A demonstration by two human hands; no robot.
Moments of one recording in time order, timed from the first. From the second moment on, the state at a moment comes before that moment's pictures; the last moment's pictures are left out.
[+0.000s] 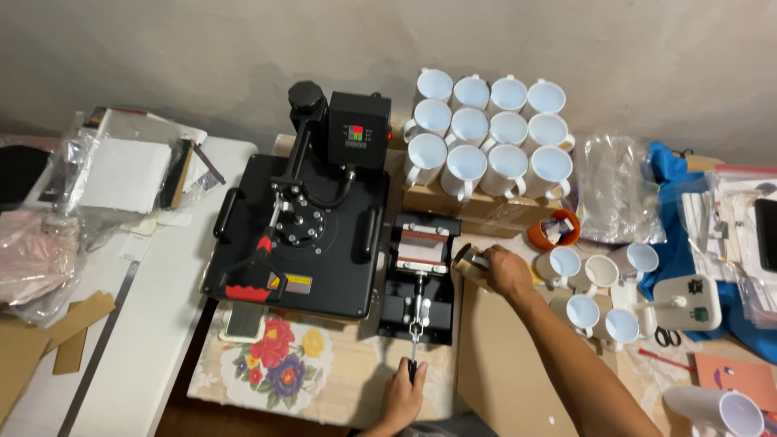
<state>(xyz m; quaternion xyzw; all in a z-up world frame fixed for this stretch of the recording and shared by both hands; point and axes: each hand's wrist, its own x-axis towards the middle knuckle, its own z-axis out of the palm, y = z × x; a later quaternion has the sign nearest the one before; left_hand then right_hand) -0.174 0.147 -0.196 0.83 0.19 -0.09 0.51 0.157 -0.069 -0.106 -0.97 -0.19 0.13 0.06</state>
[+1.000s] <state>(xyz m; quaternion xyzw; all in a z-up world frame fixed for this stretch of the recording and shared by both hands) -0.147 0.152 -0.230 0.89 0.20 -0.20 0.35 0.179 -0.051 -0.116 -0.95 -0.27 0.16 0.03</state>
